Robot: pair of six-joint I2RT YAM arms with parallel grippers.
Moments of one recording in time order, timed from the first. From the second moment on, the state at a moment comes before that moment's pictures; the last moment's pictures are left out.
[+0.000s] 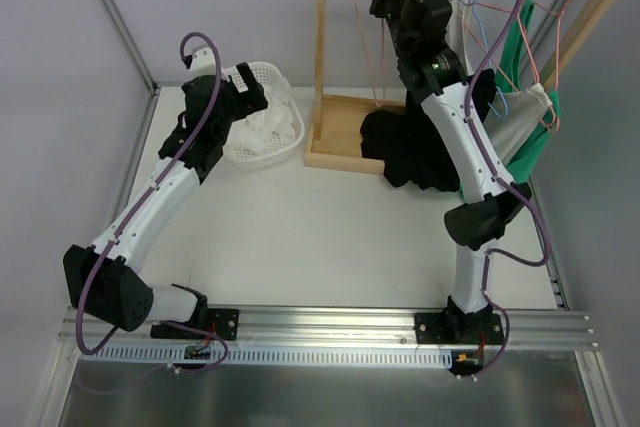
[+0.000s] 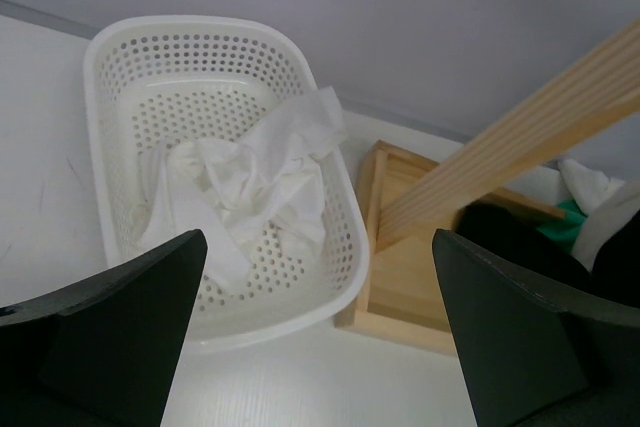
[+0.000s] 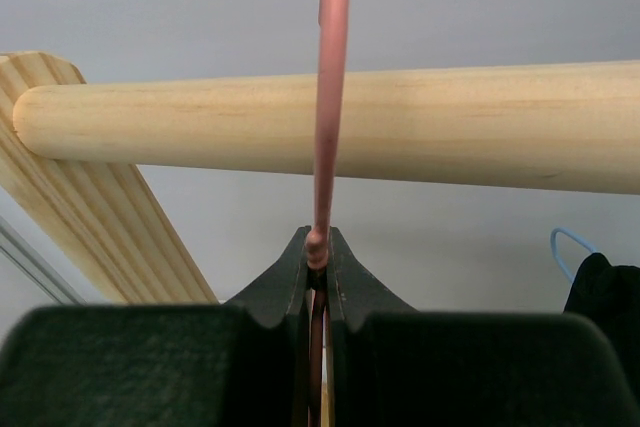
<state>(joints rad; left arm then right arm) -0.33 1.35 1.27 -0.14 -0.31 -0.43 0.49 1.98 2.40 -0.20 0.31 0.12</state>
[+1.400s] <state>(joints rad) -0.47 1.20 1.24 -0.17 -0.31 -0.25 0.51 1.69 2.25 -0.33 0.32 0.15</state>
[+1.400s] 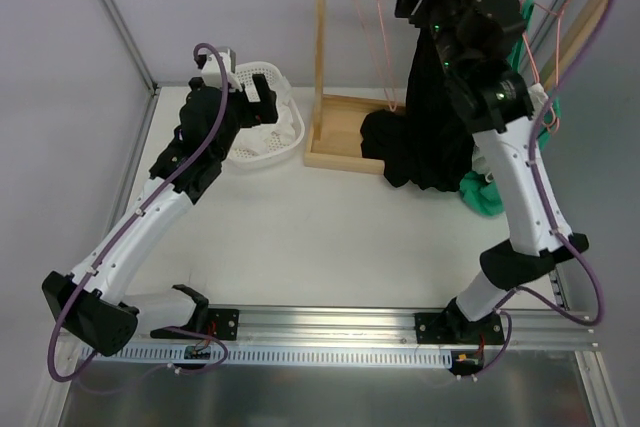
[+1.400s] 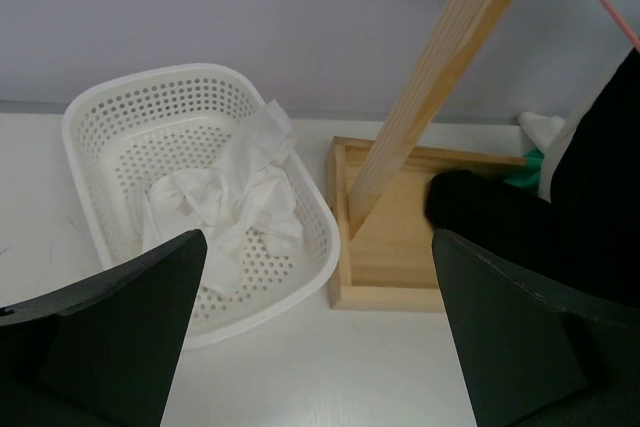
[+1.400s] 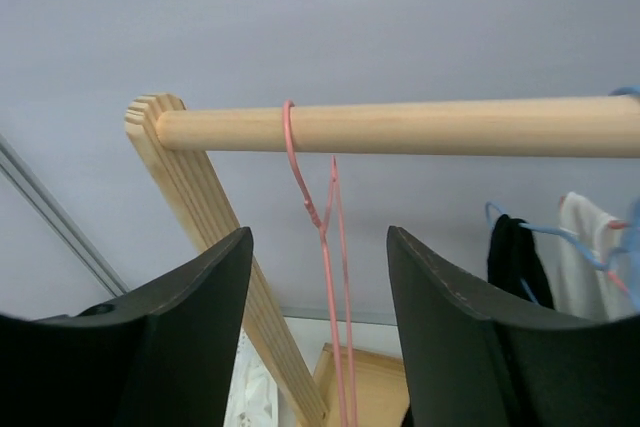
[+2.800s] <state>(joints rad) -0.58 1.11 1.26 -0.17 -0.21 -0.13 0.06 1.73 2.38 -0.71 -0.21 0.24</state>
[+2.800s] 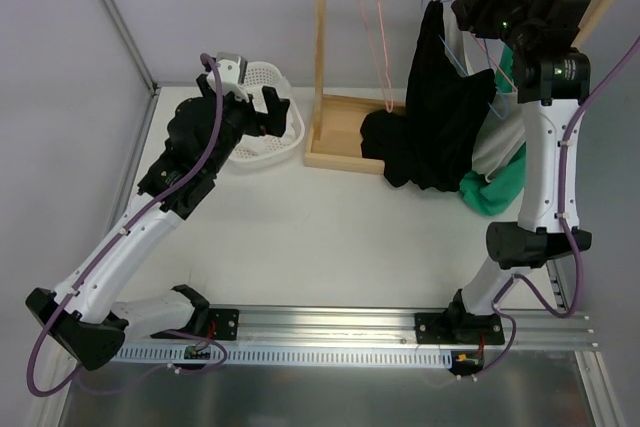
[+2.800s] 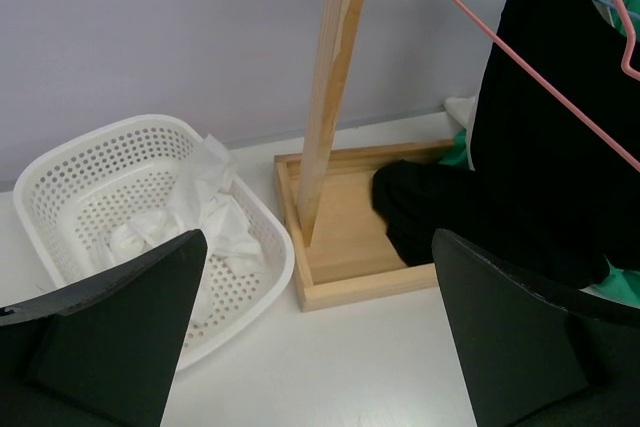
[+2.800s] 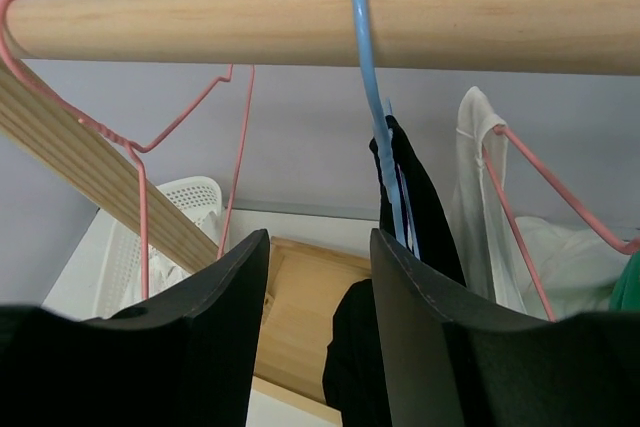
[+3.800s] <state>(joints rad) -0.58 1.18 1.34 -0.17 -0.22 -0.06 0.06 1.83 2.40 -0.61 -0.20 0.17</state>
